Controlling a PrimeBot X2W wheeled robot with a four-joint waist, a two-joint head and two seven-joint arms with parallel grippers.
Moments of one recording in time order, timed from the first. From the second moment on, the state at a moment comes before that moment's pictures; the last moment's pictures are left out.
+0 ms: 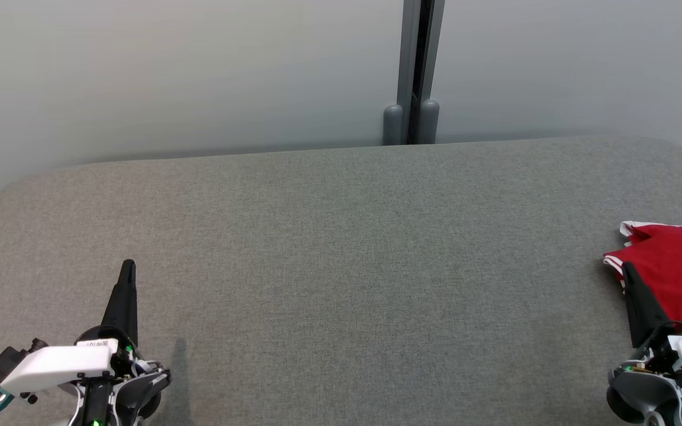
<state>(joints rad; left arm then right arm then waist) -0.13 0.05 0.07 0.28 -1.62 -0.13 0.07 -0.13 -0.05 -0.16 0.28 1.60 0.13 0.15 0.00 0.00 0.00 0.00</state>
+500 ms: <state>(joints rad) -0.13 0.05 0.07 0.28 -1.62 -0.13 0.07 -0.13 -0.05 -0.16 0.28 1.60 0.13 0.15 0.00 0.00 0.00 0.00</state>
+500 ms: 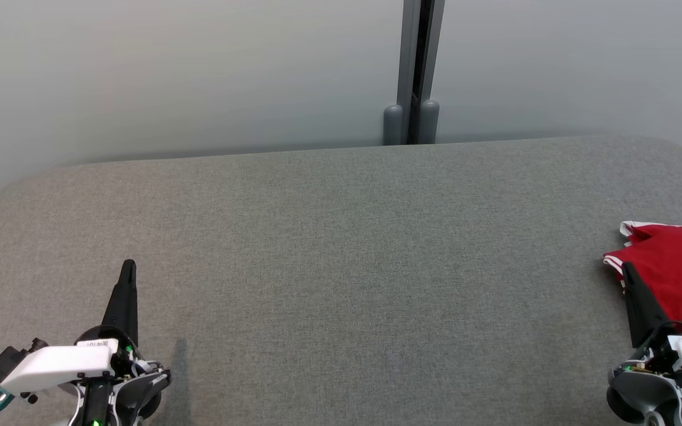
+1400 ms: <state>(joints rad) -0.13 0.05 0.07 0.28 -1.62 -0.13 0.08 -0.13 -0.05 -0.16 0.28 1.60 0.13 0.15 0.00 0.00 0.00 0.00</state>
